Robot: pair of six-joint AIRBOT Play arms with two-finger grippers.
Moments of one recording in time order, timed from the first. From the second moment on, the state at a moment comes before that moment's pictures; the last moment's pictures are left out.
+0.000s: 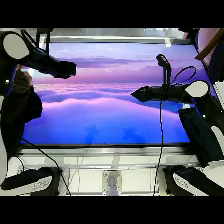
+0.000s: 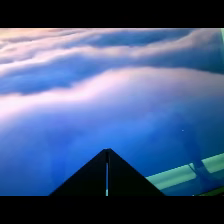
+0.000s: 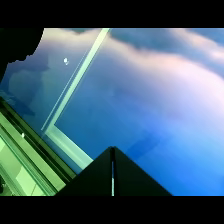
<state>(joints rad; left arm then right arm) -0.29 -1.31 1.75 1.43 -1.44 -1.65 0.20 -1.06 1.06 -0.74 1.02 1.11</state>
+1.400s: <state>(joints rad) 0.92 -1.36 1.25 1.44 -1.24 -1.65 0.20 -1.06 1.11 -0.73 0.85 1.11</state>
